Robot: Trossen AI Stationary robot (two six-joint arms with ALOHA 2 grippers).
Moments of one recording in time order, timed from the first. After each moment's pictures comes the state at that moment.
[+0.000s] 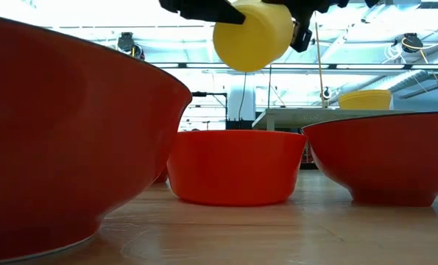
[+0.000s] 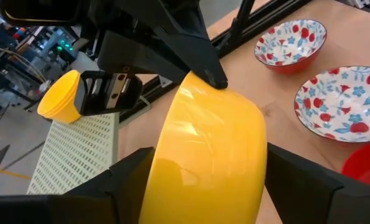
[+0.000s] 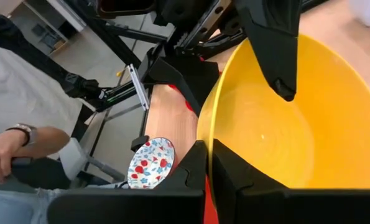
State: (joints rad) left arm -0.08 1.54 1.17 -0.02 -0.10 0.53; right arm 0.00 1.22 0.91 -0.14 -0.26 0.49
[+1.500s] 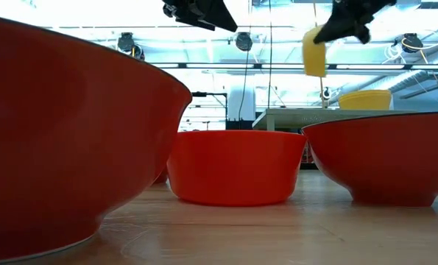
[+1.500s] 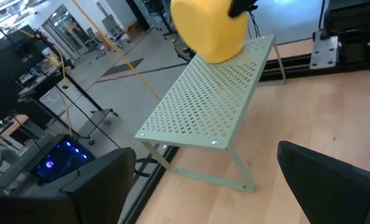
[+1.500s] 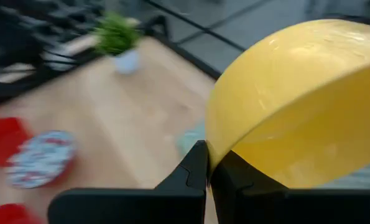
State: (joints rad) left arm -0.14 1.54 1.18 0.03 -0.75 0.21; right arm -0.18 0.82 0.95 -0.66 0.36 0.35
